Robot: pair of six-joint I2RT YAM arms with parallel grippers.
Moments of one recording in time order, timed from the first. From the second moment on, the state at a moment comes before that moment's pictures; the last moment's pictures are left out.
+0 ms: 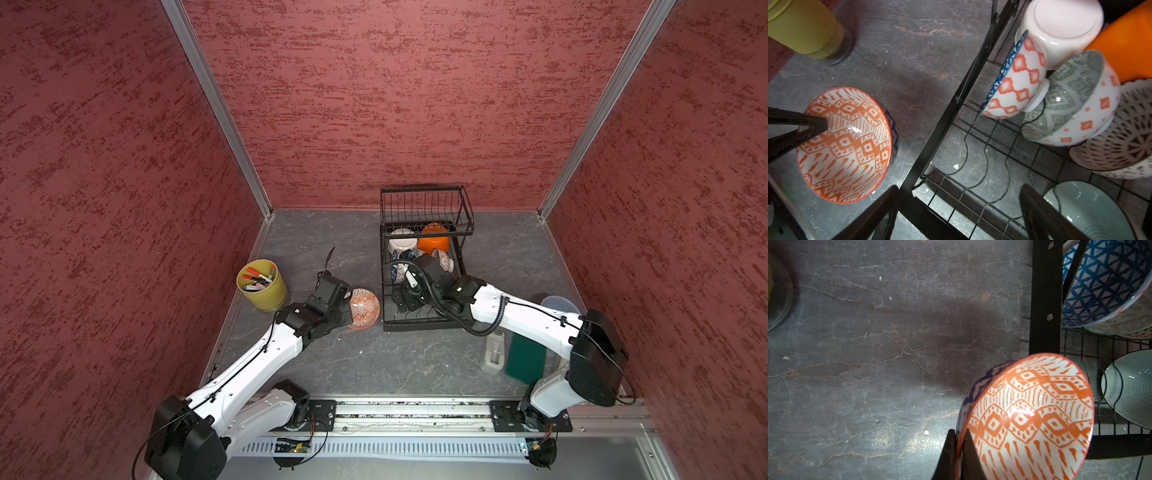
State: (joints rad) left arm -0.52 1.01 0.73 -0.72 -0.17 -0.68; right arm 0.86 1.57 1.19 -0.44 0.04 0.33
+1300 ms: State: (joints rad) left arm -0.64 1.04 0.81 -0.72 -0.24 -0.68; right arm 0.90 1.71 1.30 -0.44 -0.08 0.41
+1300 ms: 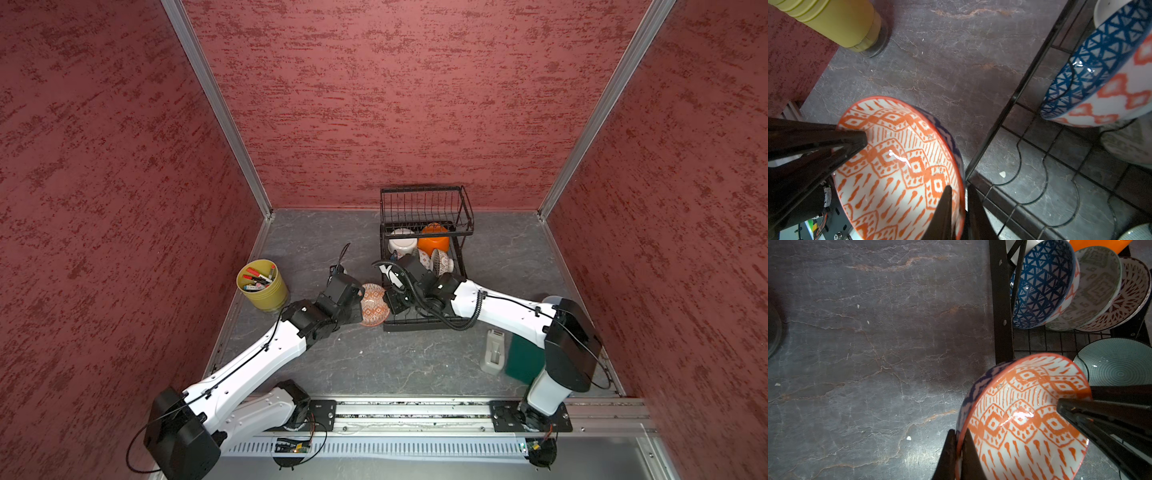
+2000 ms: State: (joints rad) left arm -0.64 1.03 0.81 -0.68 -0.24 -0.70; right arm 0.91 1.73 1.33 -0.47 -0.01 0.43
